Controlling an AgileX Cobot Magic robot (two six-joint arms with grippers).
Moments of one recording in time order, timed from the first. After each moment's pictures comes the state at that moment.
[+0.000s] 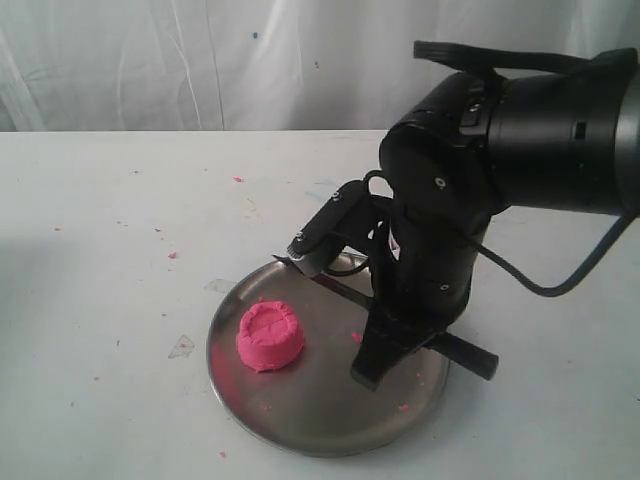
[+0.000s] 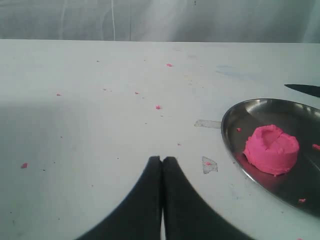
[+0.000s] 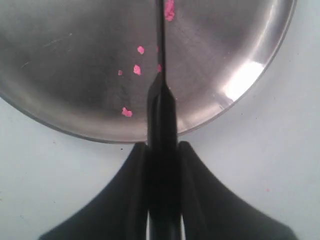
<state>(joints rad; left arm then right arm) -0.11 0.01 0.02 -0.28 0.27 0.15 0.76 1.64 -1.14 -0.21 1.01 -0.09</state>
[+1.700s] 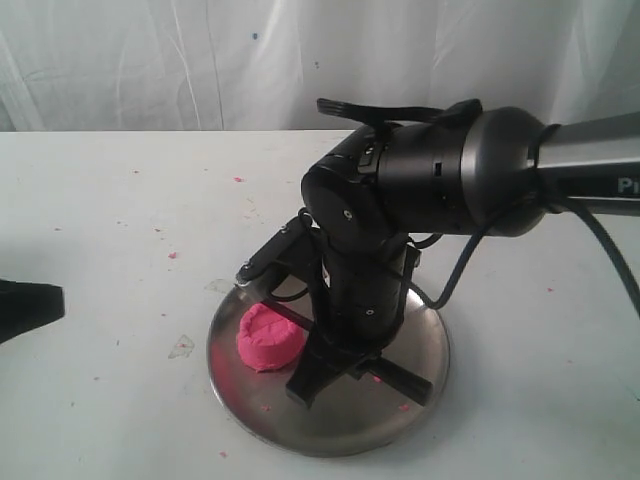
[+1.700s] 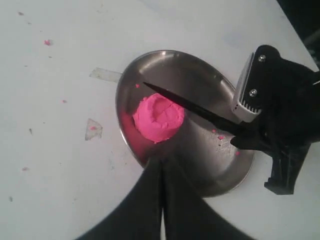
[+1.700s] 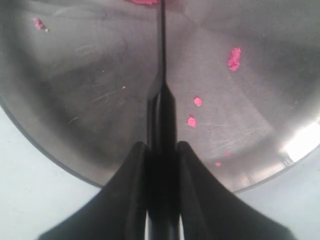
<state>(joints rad) -0.20 0.71 -0.47 -0.70 0.54 0.27 0.82 1.82 -1.24 -0.13 0.97 -0.05</state>
